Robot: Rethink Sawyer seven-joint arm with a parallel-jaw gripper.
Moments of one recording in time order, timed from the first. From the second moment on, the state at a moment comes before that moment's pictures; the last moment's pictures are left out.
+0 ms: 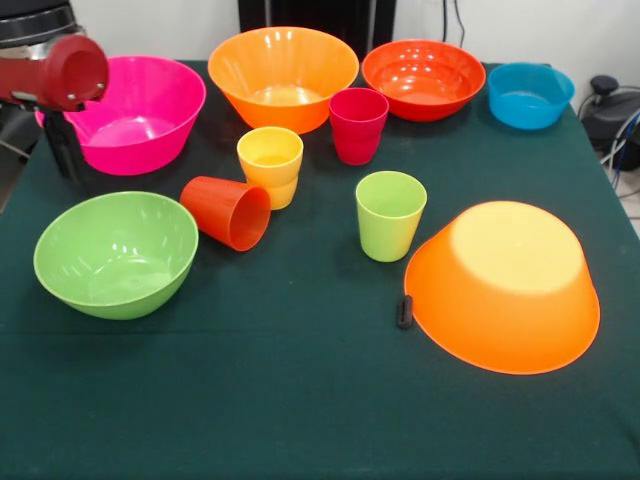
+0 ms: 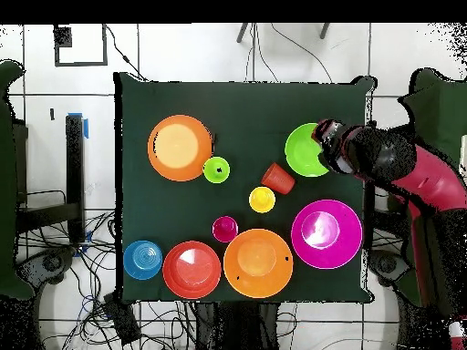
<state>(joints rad) -0.85 -0.57 0.48 1.43 -0.23 0.65 1.92</state>
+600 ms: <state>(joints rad) -0.85 -0.57 0.54 1.45 -0.27 0.65 1.92</state>
